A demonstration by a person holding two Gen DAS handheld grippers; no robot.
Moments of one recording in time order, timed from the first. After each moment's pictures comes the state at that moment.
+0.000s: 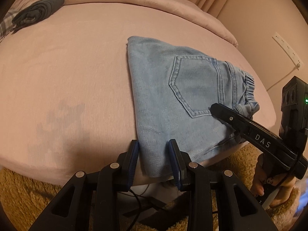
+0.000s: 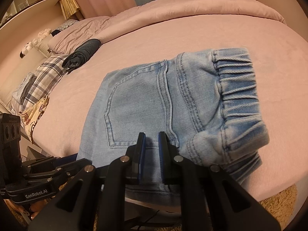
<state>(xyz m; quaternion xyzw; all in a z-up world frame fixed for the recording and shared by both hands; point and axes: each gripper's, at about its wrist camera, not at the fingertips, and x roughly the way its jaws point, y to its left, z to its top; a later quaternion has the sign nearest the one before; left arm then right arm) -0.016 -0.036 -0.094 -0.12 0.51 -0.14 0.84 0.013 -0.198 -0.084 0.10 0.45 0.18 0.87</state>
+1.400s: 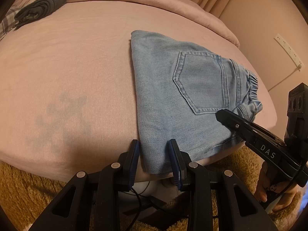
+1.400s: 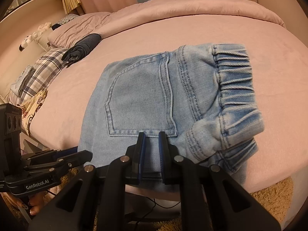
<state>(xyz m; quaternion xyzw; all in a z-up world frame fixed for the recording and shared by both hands) -0.008 -0.043 -0.099 -0.12 0.51 -0.13 0.84 -0.005 -0.185 -0.084 0.07 0.45 0.17 0.87</state>
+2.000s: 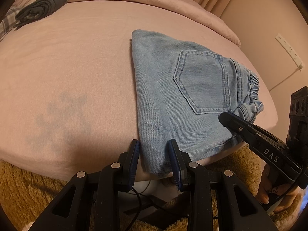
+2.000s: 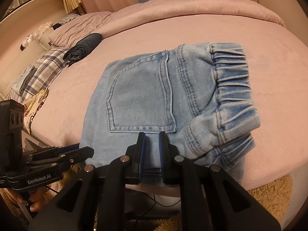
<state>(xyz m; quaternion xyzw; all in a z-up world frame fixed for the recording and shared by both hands) -0.008 -0.044 -0.099 -0.12 0.51 -0.13 0.84 -0.008 -0.186 -0.084 0.08 0.45 0.17 0.87</state>
